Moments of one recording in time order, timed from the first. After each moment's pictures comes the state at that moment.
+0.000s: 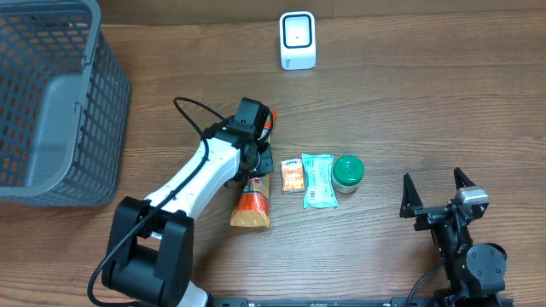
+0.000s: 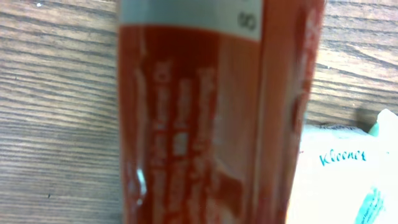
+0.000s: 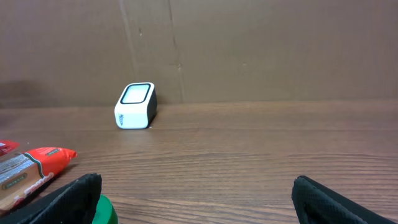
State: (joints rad) left arm -0.35 1.72 1.09 -0.73 0.00 -0.52; right arm 0.15 0.01 0.02 -0.03 0.00 0.10
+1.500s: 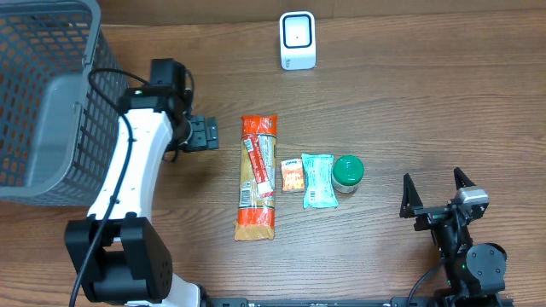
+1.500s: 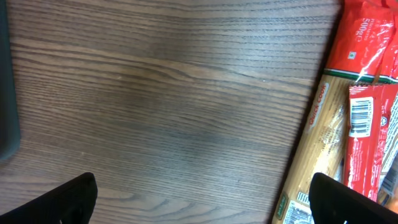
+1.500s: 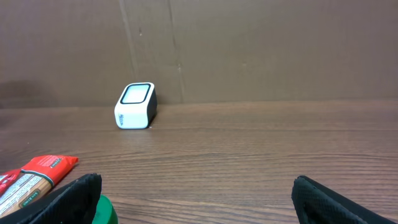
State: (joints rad) left arm 0.03 1.71 1.41 -1.10 -0.07 -0.13; right arm 0.15 0.01 0.02 -0.03 0.00 0.10
